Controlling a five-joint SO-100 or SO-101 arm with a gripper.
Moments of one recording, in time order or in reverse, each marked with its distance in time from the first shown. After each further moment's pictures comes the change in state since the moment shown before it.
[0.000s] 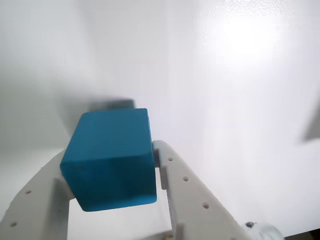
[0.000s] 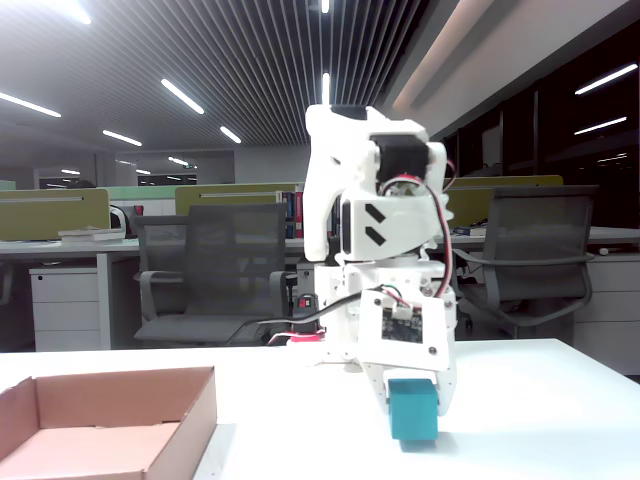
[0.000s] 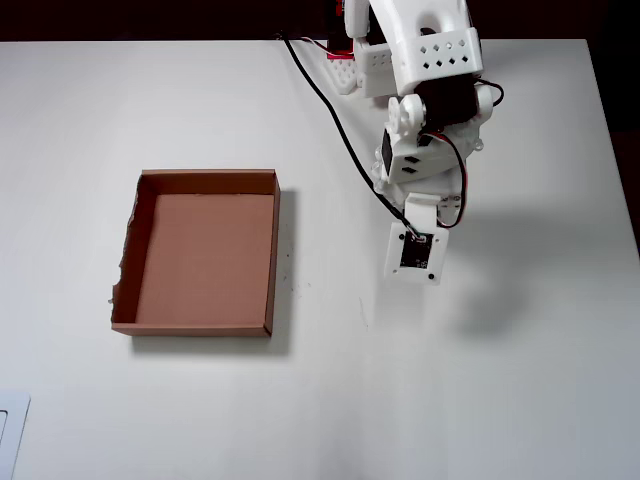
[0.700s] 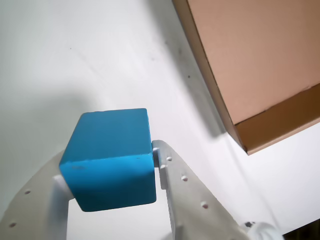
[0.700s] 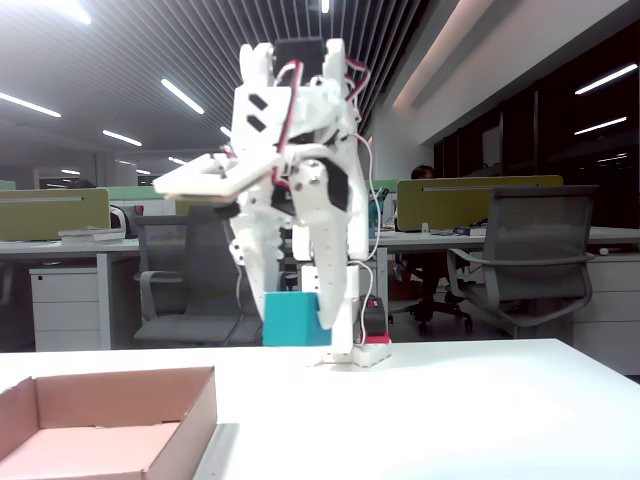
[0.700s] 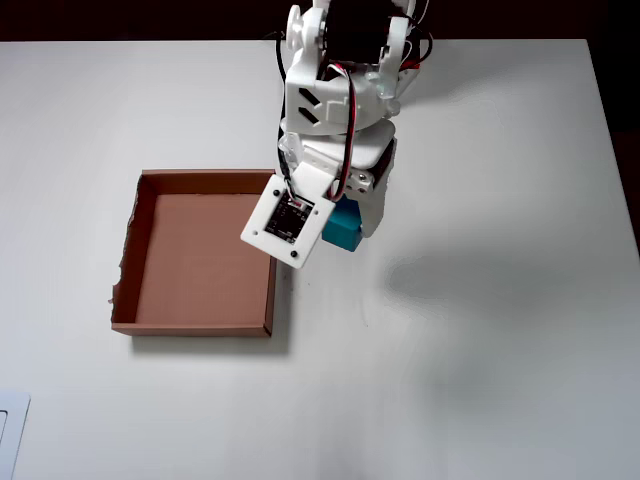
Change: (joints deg) arm 22.9 5.6 -22.1 13.0 1.8
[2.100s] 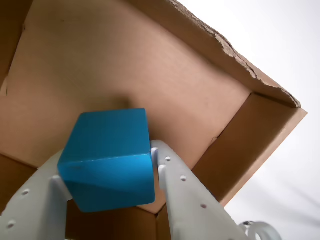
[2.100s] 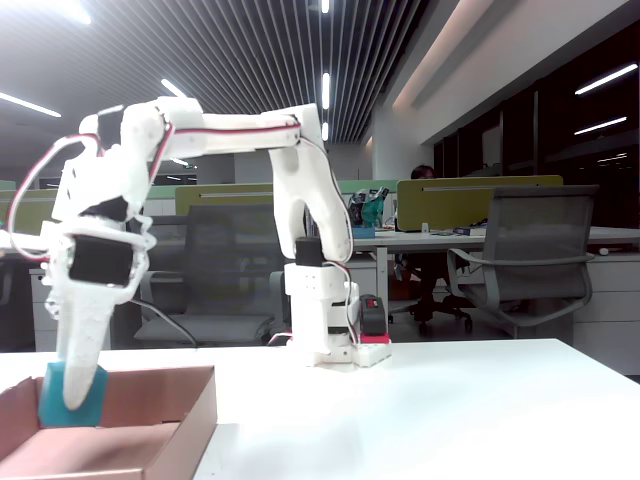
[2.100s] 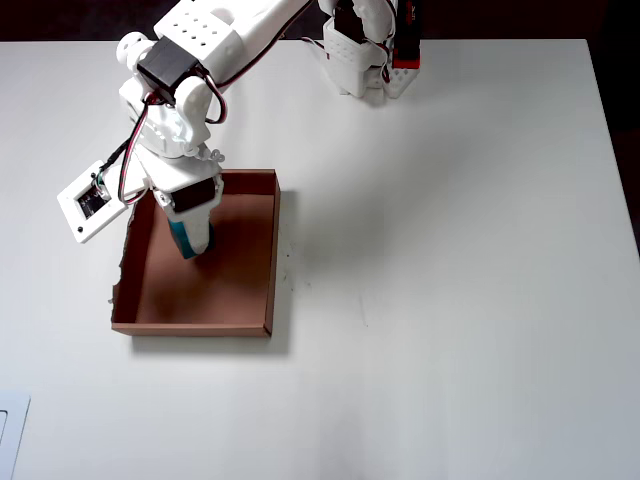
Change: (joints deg) arm 27.1 -24.0 -10.5 -13.2 0.3
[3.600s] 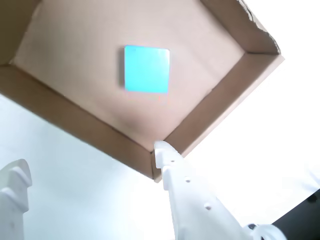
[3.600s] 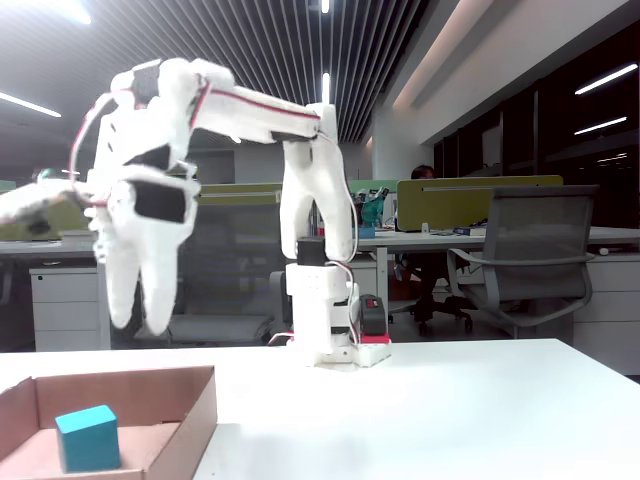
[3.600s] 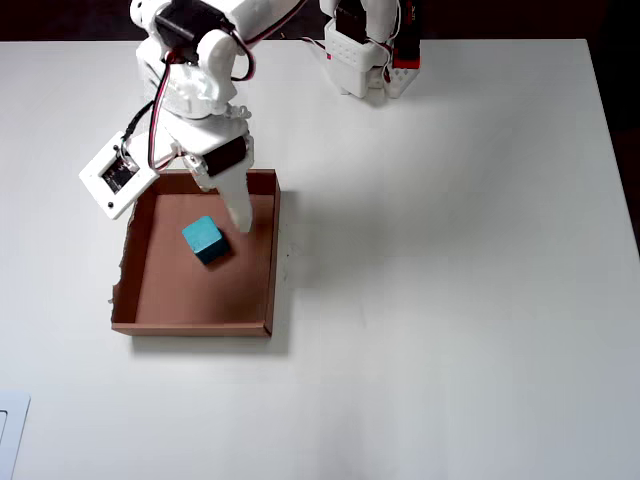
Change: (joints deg) arm -5.3 17.8 3.3 14.9 -6.5
